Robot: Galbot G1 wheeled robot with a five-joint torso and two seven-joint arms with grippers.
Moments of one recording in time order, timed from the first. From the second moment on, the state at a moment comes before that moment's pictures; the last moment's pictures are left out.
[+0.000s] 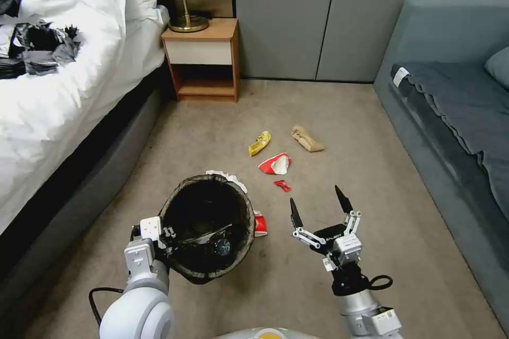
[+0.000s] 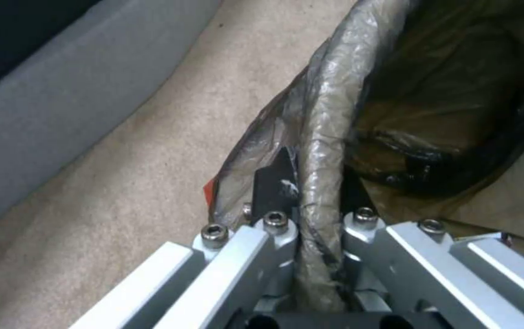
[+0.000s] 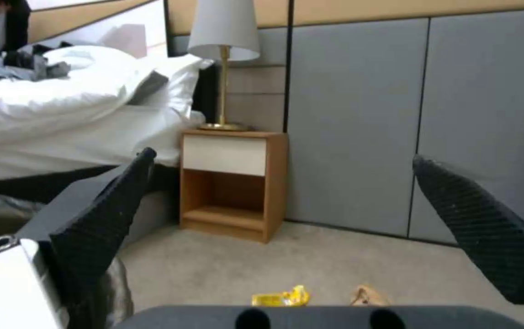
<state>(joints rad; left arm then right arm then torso) 1.67 -1.42 -0.47 -2.31 -0.30 0.60 -0.51 -1.71 1.30 0.27 2.05 -0.02 0.53 0.10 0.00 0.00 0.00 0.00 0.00</state>
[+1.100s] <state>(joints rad) 1.67 -1.43 -0.49 -2.33 -0.31 0.60 -0.51 -1.63 1.30 0.28 2.04 0.04 0.52 0.06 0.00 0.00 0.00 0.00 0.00</state>
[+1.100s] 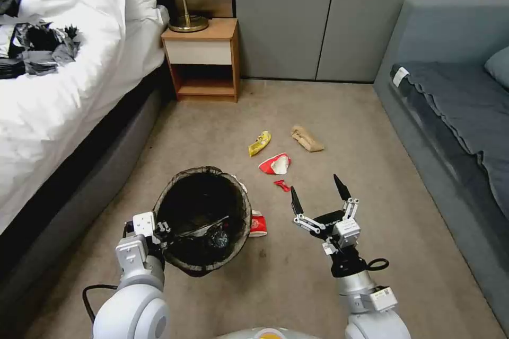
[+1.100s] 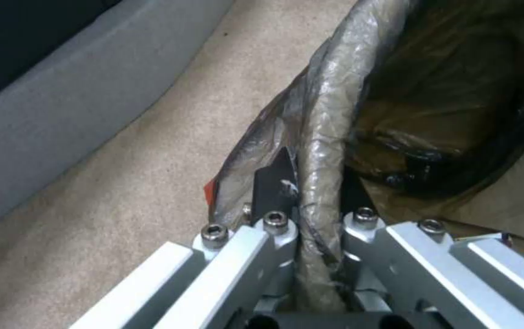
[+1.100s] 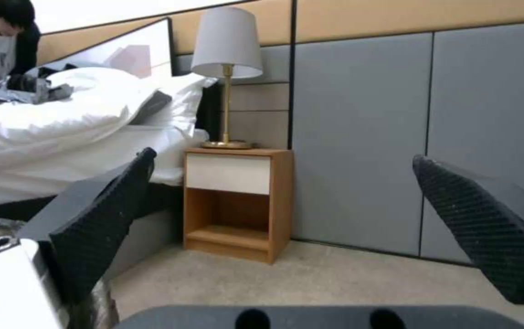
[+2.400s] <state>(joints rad) 1.66 -1.44 -0.48 -2.33 -0.31 0.60 -0.51 -1.60 1.30 0.28 2.00 0.03 0.59 0.04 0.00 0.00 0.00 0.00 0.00</state>
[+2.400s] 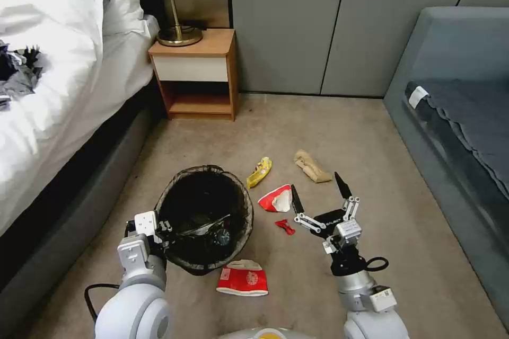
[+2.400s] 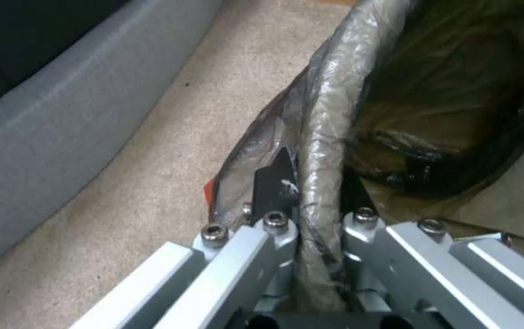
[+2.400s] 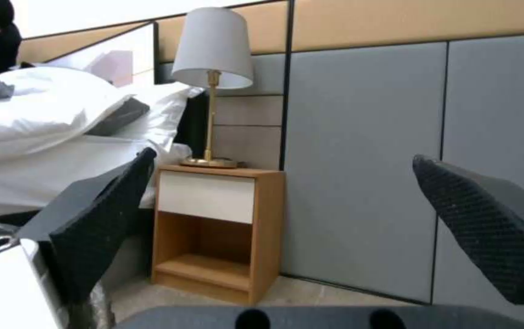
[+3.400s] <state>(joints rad) 1.63 -1.43 -0.52 -2.36 -0.36 0.62 -0.53 -1.03 1.08 0.04 1.42 0.13 0.38 -0.42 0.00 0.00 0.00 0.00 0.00</state>
